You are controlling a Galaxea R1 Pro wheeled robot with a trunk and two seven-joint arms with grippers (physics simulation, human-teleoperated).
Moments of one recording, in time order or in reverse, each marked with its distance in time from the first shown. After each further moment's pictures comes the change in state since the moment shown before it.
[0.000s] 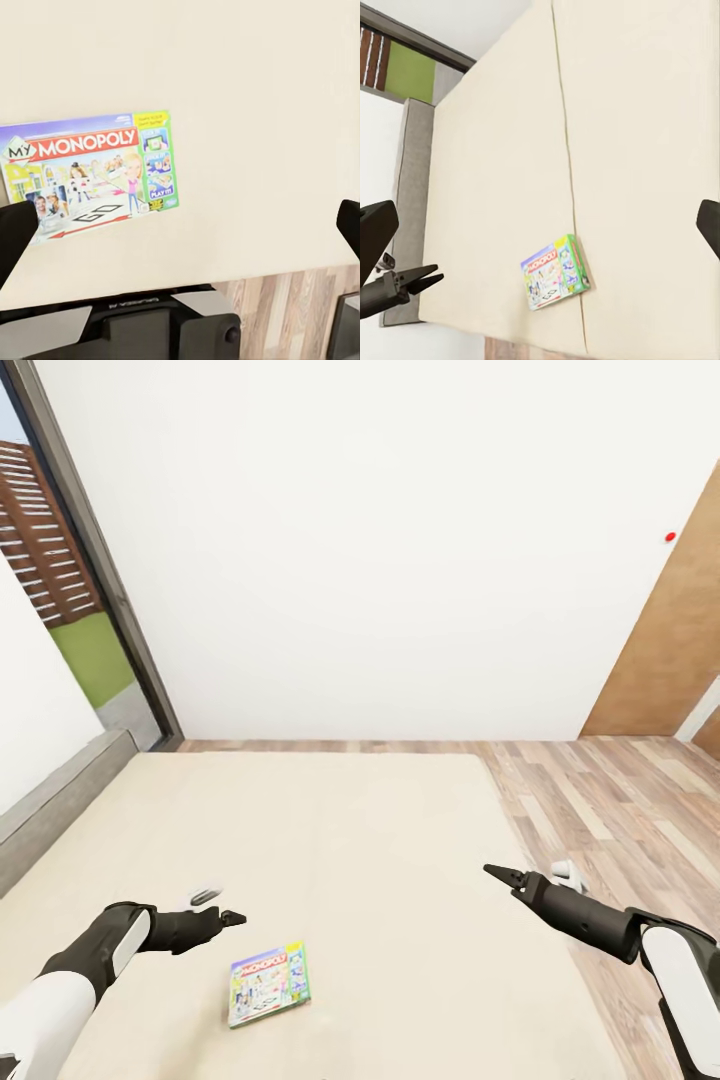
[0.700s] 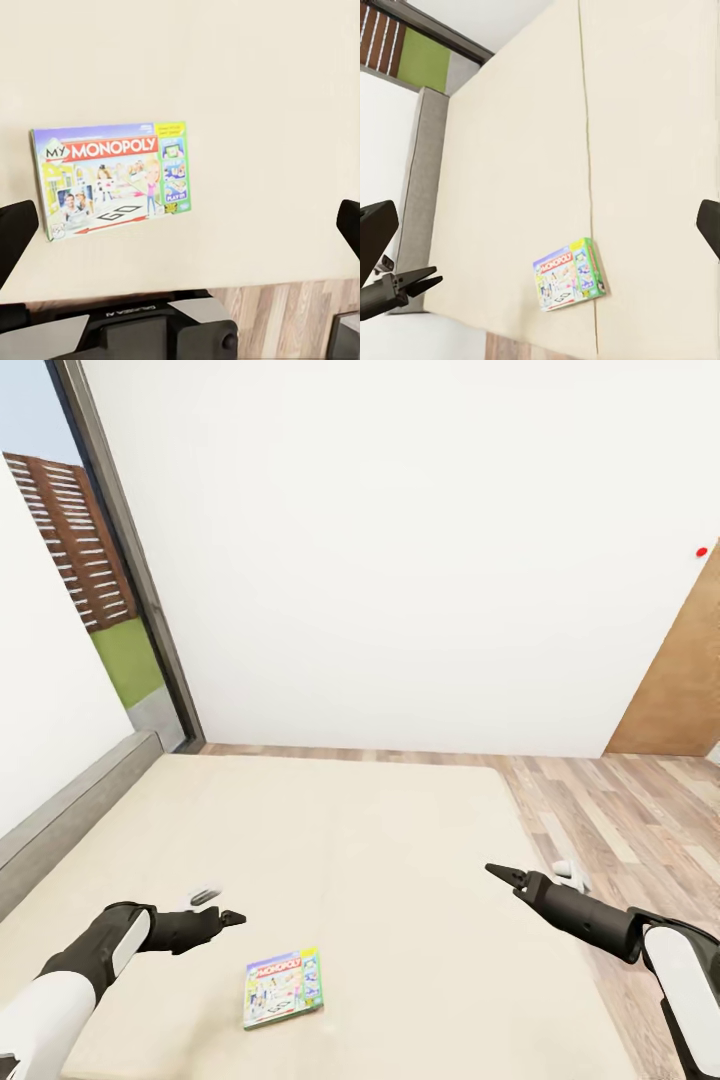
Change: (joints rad) left arm 0.000 0.000 0.003 0.000 0.000 0.003 -0.002; right arm 0.000 -0.001 -0.006 -0.002 0.002 0.000 0.001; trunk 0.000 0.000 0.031
